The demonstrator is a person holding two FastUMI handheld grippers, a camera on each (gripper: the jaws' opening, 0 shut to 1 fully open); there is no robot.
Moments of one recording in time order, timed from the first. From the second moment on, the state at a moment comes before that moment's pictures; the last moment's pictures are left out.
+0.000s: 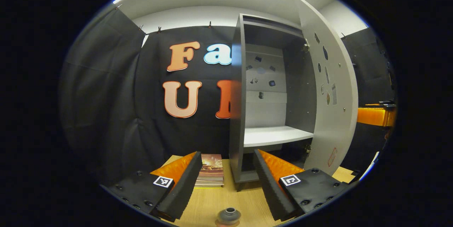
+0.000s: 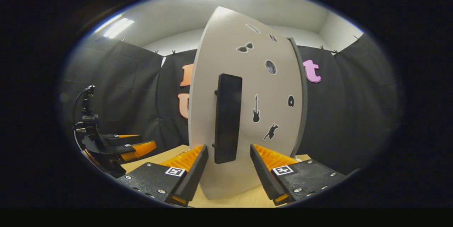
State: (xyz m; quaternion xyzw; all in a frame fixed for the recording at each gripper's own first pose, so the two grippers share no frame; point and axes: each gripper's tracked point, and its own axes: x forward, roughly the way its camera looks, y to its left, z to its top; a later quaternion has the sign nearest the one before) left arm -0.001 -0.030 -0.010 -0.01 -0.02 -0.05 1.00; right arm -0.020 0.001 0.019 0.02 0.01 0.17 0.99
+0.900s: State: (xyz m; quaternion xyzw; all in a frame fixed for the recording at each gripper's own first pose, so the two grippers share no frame) left arm 0.096 0.035 -0.023 -0.01 0.01 -0.11 0.99; right arm 0.090 0.087 0.008 0.02 0.03 0.13 0.99
